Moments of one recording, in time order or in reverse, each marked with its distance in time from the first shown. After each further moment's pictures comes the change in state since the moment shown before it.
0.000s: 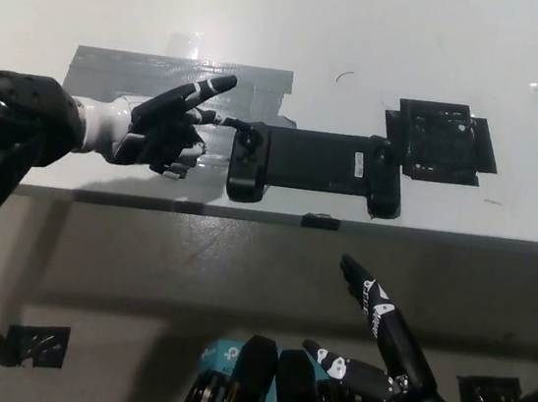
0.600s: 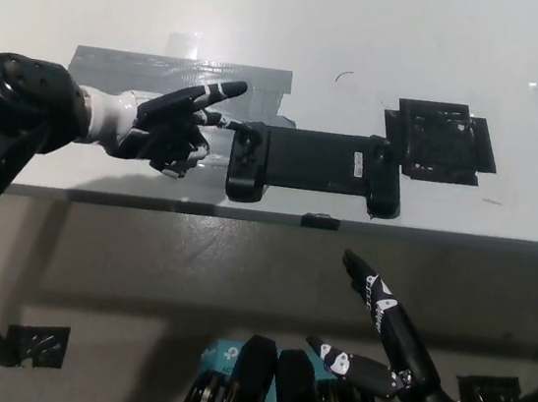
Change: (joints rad) left_arm -0.046 0.006 -0.060 -0.006 0.057 0.015 -0.045; right_arm -0.014 -0.011 0.000 0.001 -0.001 0.000 0.001
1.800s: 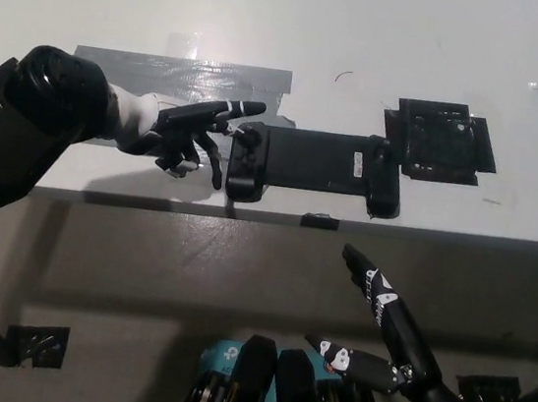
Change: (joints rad) left_arm -0.047 -0.061 -0.001 0.065 0.235 0.002 -0.048; right_arm -0.013 -0.005 -0.003 -0.007 -0.004 0.000 0.006
